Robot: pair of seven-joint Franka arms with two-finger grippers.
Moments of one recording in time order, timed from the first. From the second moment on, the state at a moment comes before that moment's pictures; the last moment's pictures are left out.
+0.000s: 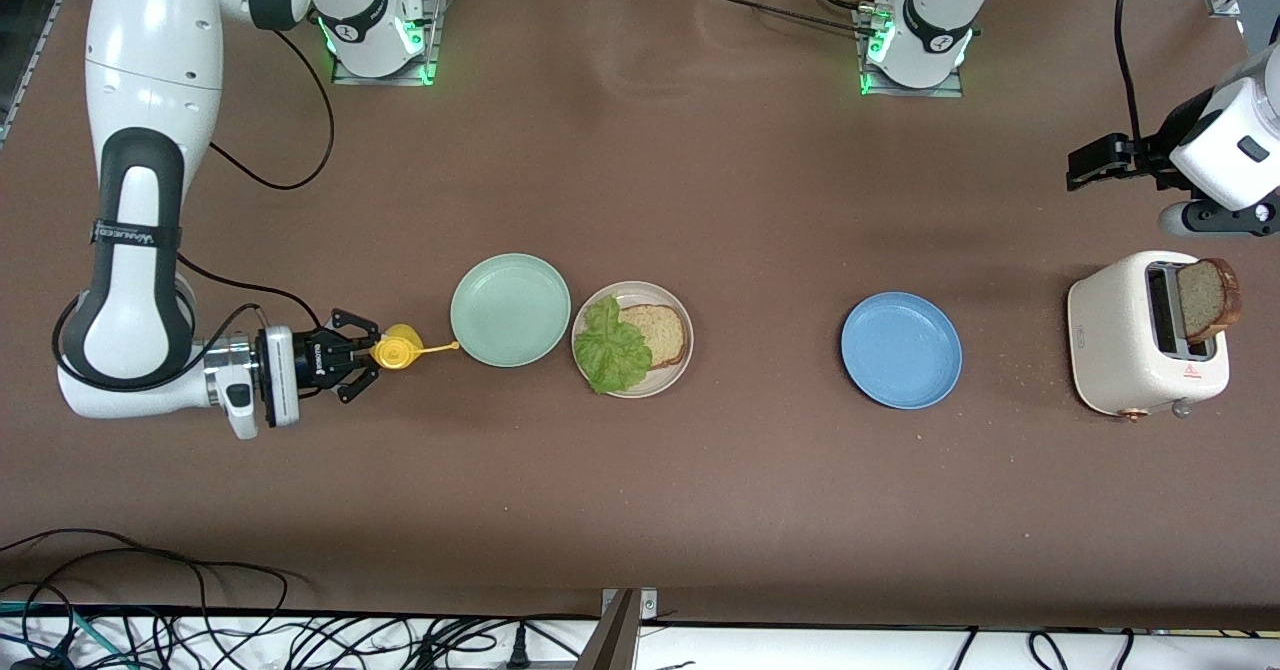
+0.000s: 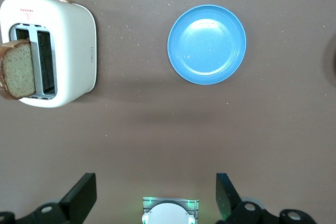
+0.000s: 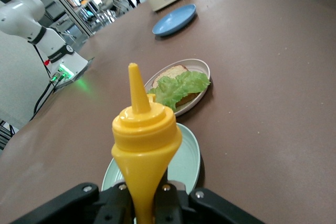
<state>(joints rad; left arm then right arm) -0.07 0.09 0.03 -1.48 0.03 1.35 -0.05 0.31 0.87 -0.50 -1.31 1.24 1.42 -1.67</state>
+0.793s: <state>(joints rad) -0.07 0.09 0.03 -1.48 0.03 1.35 -0.05 0.57 0.87 -0.51 -1.08 0.70 1.59 -0.97</state>
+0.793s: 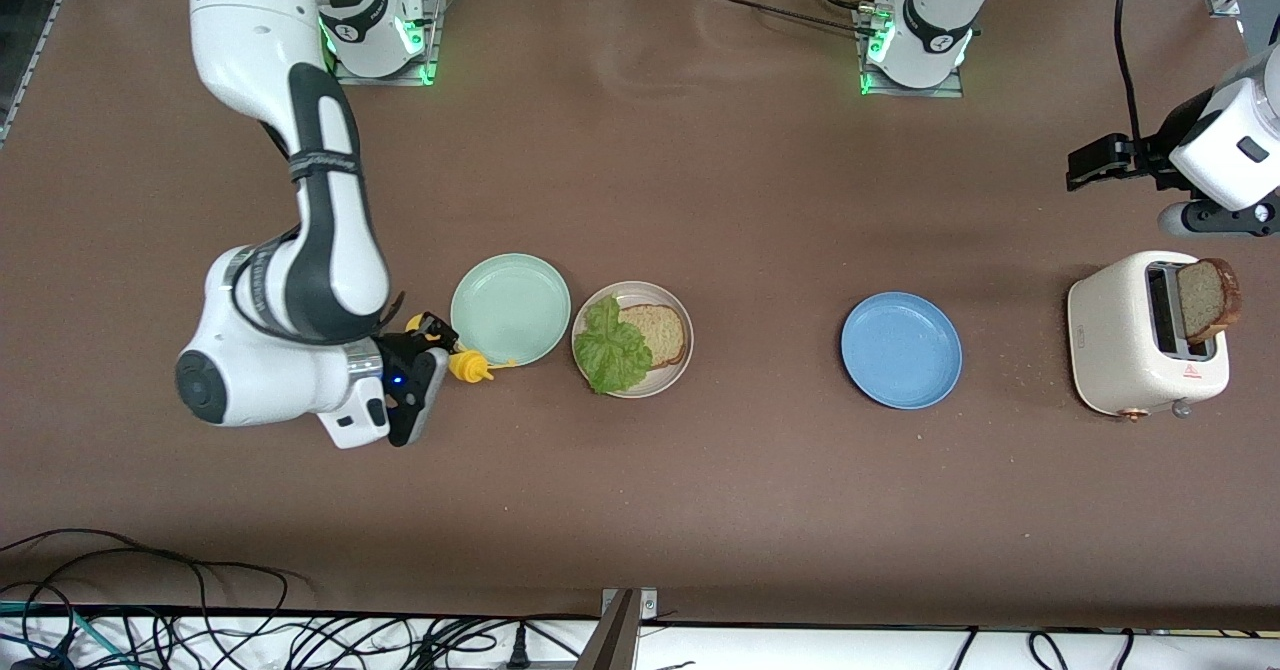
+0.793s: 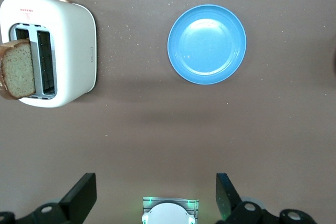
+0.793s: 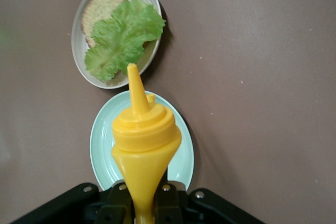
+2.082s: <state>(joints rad) -0.07 0.09 0.03 -1.48 0.03 1.35 -0.05 1.03 0.91 -0.50 -1.09 -0.07 1.58 -0.45</state>
